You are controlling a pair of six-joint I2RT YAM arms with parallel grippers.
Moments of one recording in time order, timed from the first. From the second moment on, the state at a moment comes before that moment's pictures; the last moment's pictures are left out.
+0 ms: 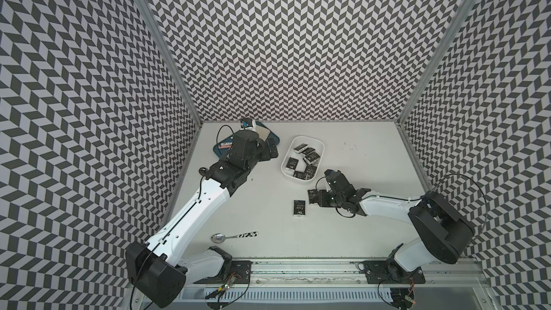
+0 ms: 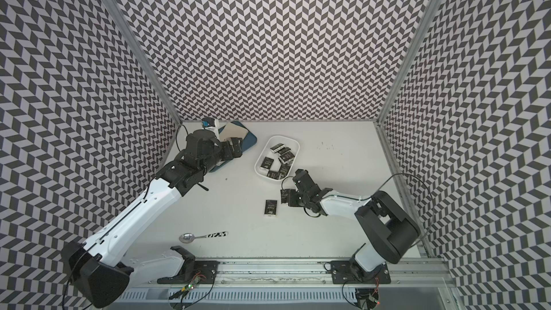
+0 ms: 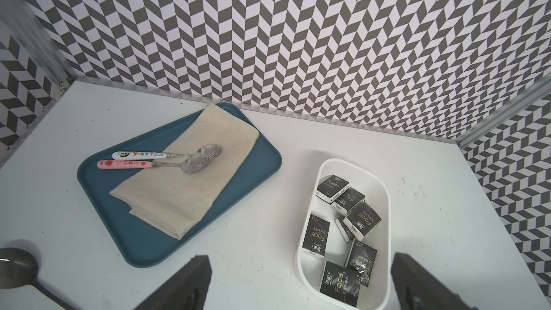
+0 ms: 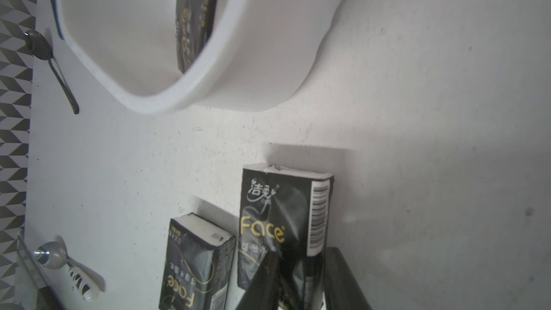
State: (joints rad) left arm -0.50 1.21 1.17 -0.44 -0.24 -0.44; right arm 0.68 1.55 0.67 -0.02 -0.12 0.66
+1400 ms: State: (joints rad) left arm -0.50 1.16 1.13 -0.44 -0.25 -0.44; right arm 0.95 1.60 0.74 -0.08 -0.06 0.67
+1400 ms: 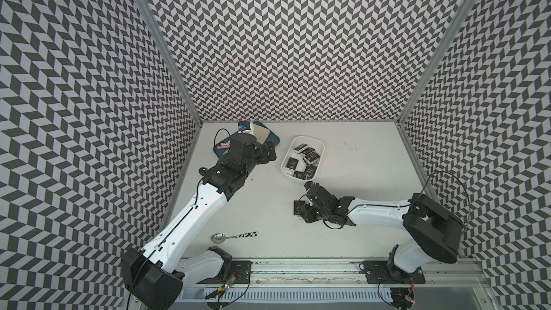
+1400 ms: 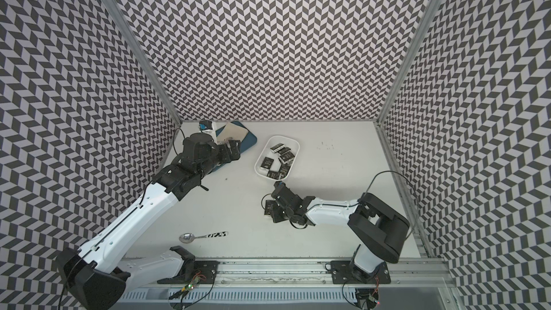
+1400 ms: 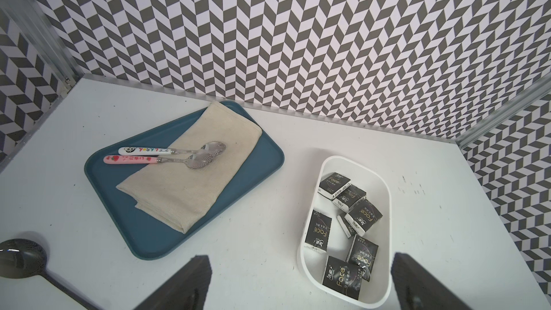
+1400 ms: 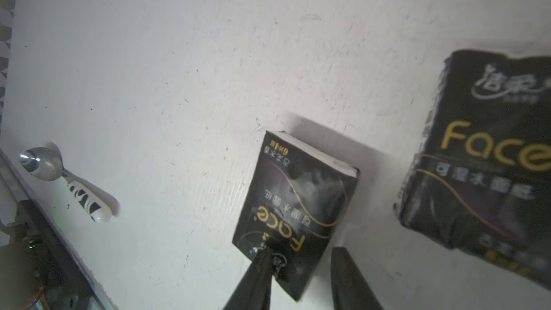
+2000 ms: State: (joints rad) left arm -0.50 1.15 1.12 -0.44 -0.25 -0.44; right arm 0.92 1.69 0.82 -0.06 0.02 0.70
